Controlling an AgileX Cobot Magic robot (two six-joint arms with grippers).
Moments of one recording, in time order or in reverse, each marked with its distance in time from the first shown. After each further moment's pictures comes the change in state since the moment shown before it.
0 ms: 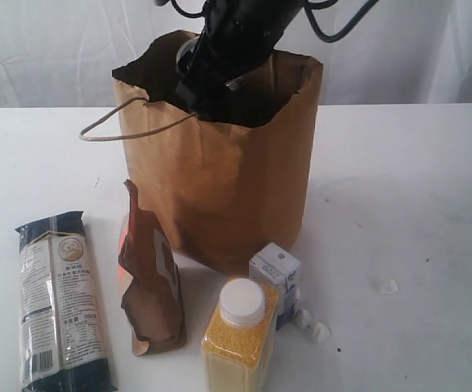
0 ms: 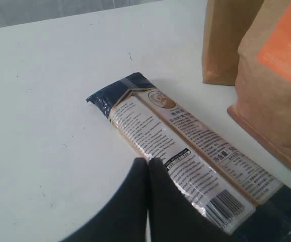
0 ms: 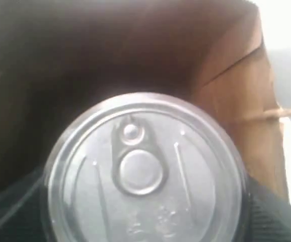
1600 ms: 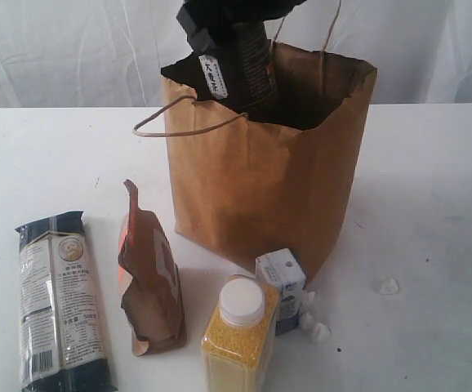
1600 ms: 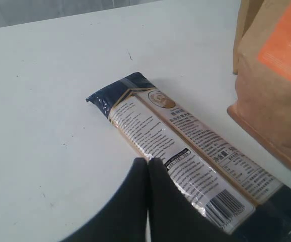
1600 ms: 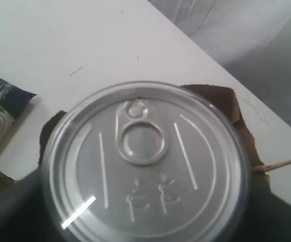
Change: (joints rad) left arm 0.000 0.000 0.000 0.000 0.000 0.000; right arm -0.032 -0.118 -0.018 0.046 0.008 0.198
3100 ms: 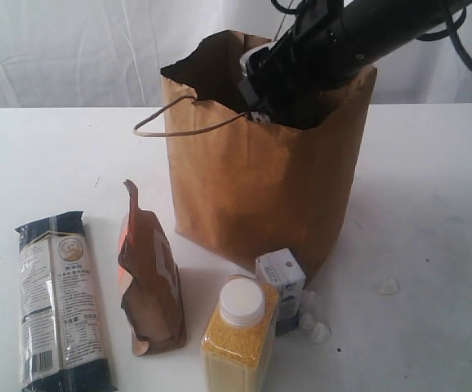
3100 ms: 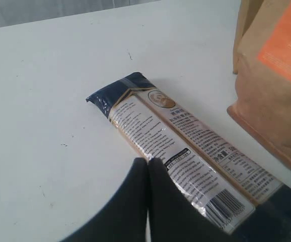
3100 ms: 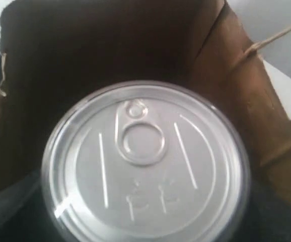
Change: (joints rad) left arm 0.000 0.000 0.000 0.000 0.000 0.002; right arm -0.056 -0.245 0.501 0.002 -0.257 0.043
